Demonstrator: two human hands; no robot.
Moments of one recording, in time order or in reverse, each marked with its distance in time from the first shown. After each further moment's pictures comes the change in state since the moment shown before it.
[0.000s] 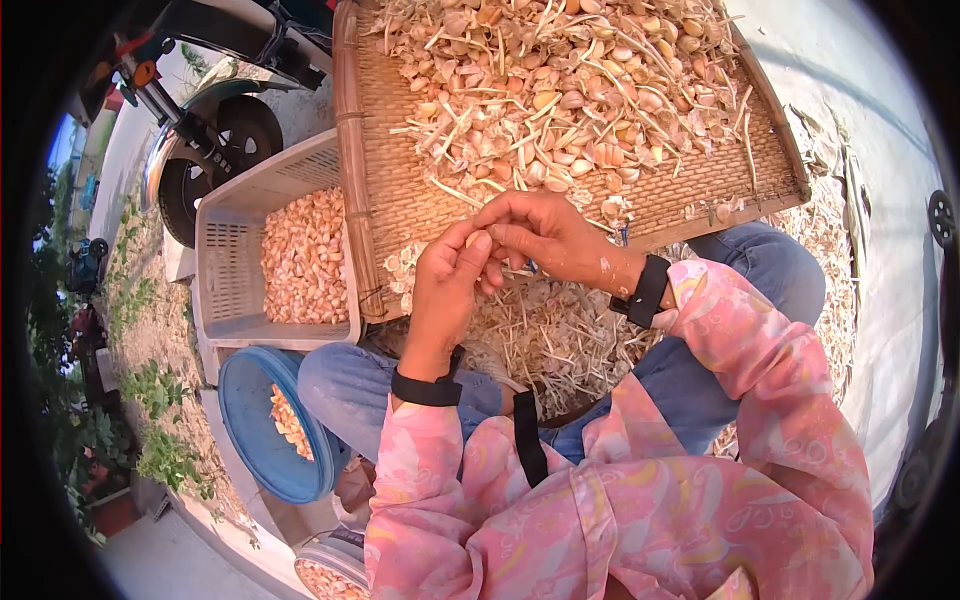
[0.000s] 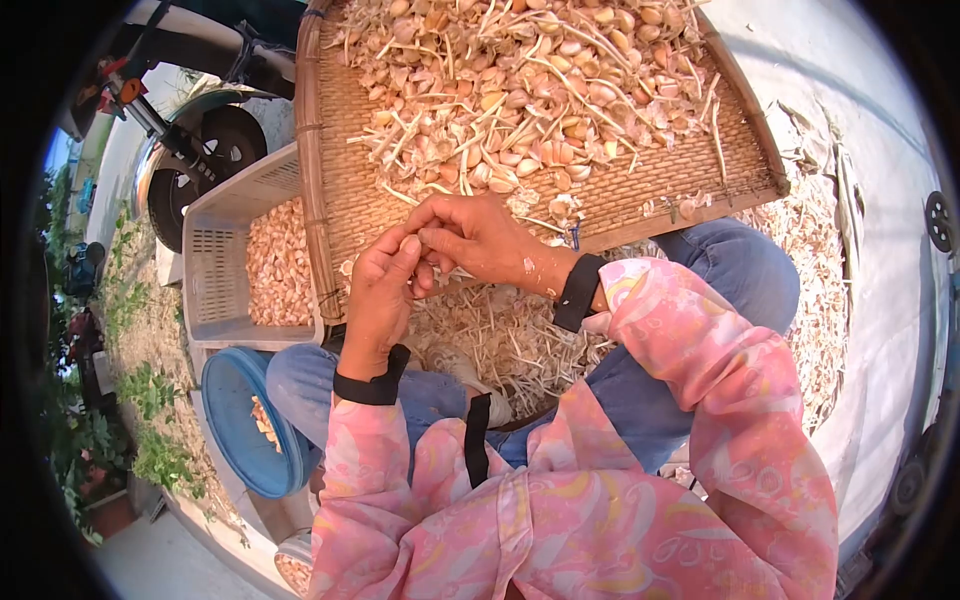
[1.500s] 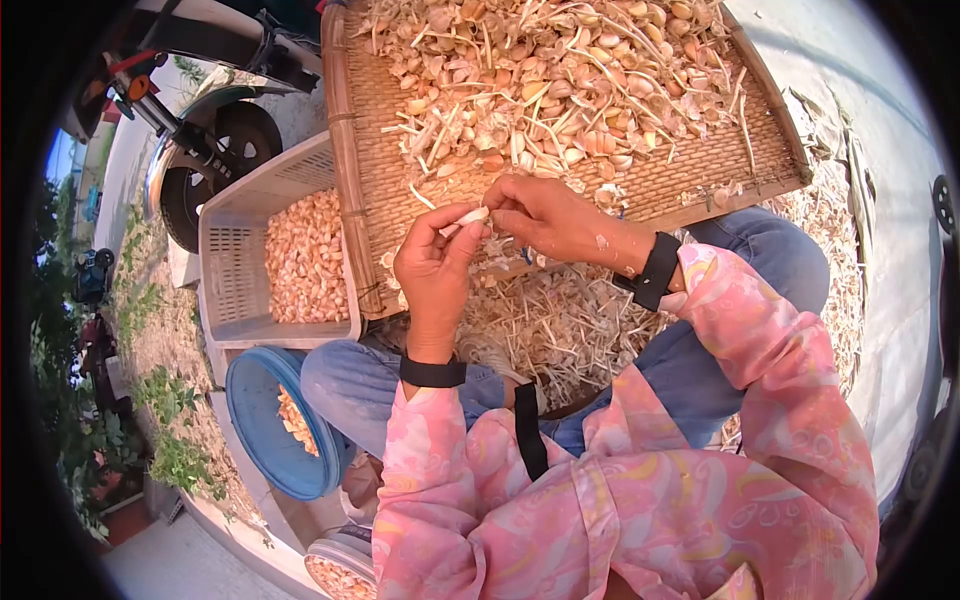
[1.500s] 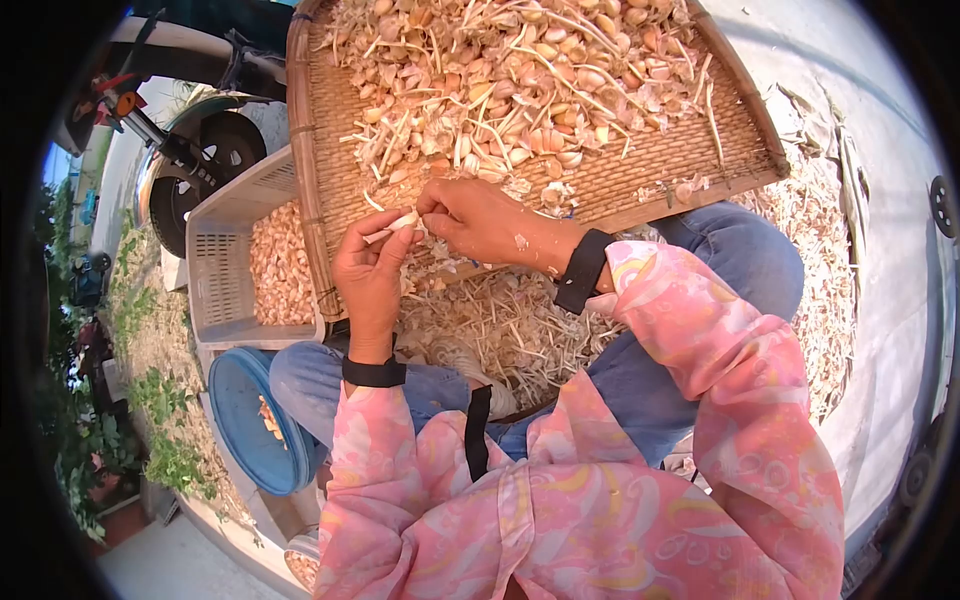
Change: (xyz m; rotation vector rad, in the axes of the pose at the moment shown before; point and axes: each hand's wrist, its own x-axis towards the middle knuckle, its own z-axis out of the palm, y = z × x) left_hand 0.009 -0.012 0.008 0.262 0.255 0.442; right_hand 0.001 -0.005 -0.017 -0.444 -0.015 -0.024
